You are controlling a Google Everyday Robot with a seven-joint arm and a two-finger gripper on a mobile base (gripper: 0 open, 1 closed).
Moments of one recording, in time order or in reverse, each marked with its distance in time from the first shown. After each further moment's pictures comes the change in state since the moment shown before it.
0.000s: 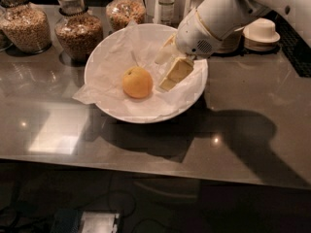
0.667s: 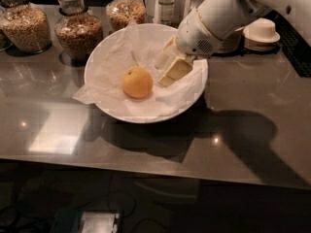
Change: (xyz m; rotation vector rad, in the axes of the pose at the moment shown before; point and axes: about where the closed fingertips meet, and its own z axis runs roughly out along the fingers) arm 0.000 0.000 0.000 0.000 0.000 0.000
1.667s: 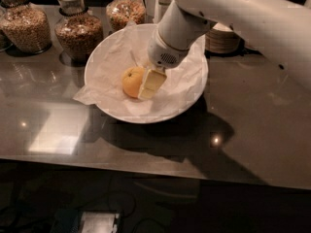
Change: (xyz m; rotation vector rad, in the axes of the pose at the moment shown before) arm -0.003 -0.022 0.056 0.120 0.220 0.033
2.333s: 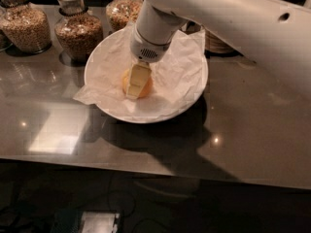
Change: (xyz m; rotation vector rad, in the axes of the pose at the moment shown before) arm -0.030 -0.016 0.008 0.089 0.078 -0.011
